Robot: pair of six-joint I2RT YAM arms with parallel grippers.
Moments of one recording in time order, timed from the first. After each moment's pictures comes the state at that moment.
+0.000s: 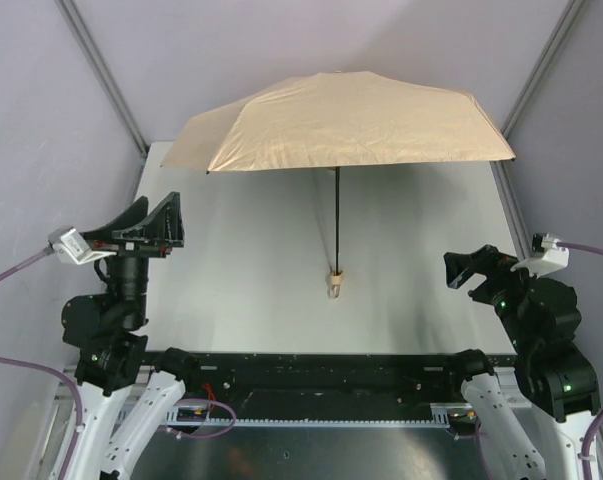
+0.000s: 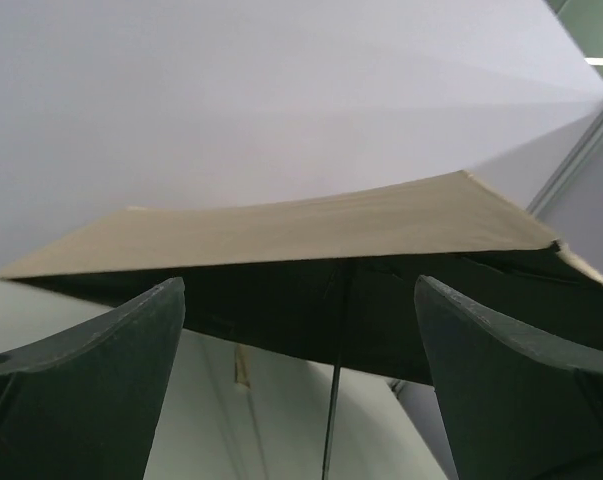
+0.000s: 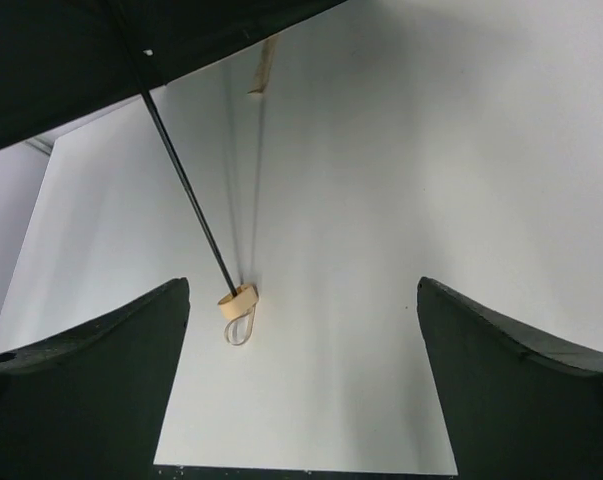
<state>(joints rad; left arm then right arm) -0.33 0.38 0.82 0.07 -0.22 -0.49 0.21 0.36 0.98 -0.84 0.11 0.48</state>
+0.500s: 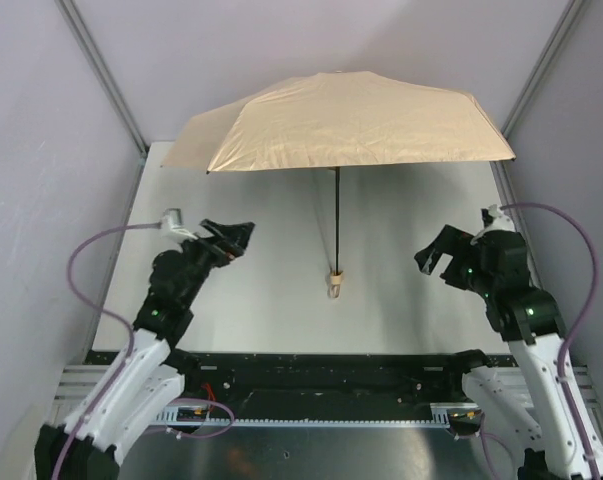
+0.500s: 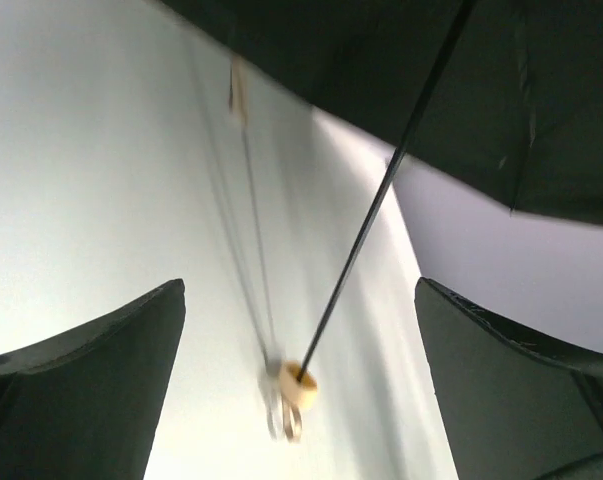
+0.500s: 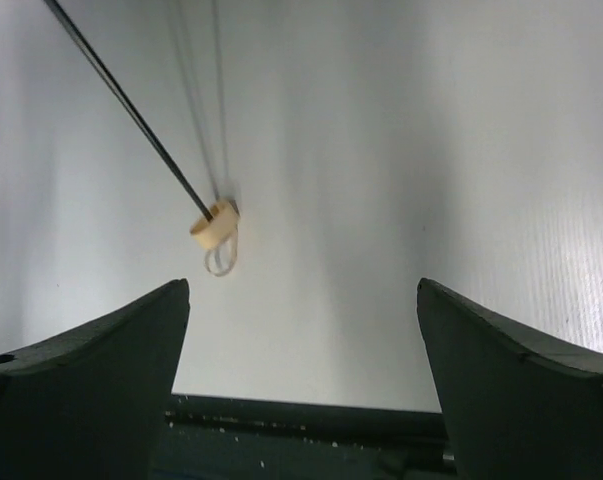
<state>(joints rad) -0.33 0.58 0.45 0.14 -0.04 -0.80 0.20 0.63 0.94 -0.85 -0.01 0.54</state>
